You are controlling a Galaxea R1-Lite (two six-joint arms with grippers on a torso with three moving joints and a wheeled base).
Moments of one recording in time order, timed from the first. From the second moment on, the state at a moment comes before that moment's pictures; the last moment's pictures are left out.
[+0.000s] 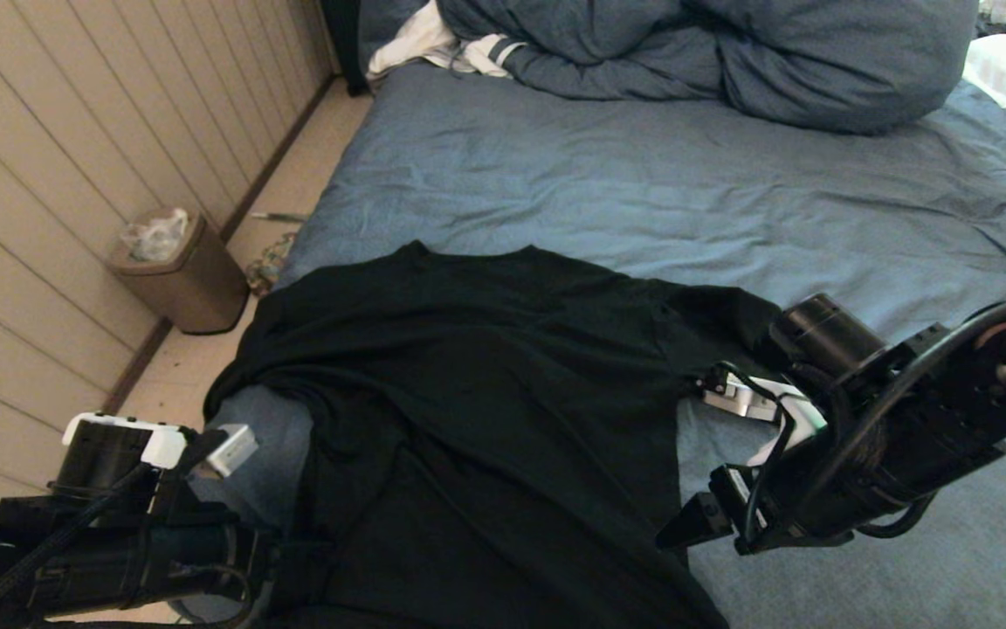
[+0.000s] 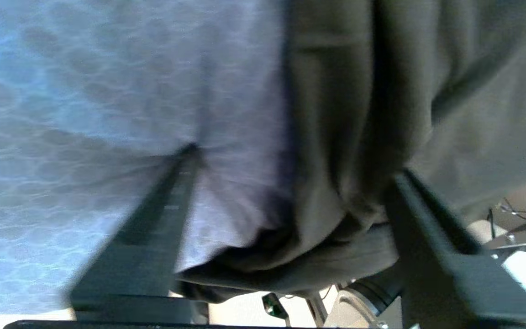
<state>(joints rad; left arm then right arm) -0.23 1.66 -0.37 -0.44 -0.41 -0.09 0.45 1.65 -1.11 0.63 0.34 0.32</state>
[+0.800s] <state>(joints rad) -0.23 1.59 -0.35 -0.44 -0.44 -0.12 0.46 1.71 -1.12 0.58 0.35 0.32</state>
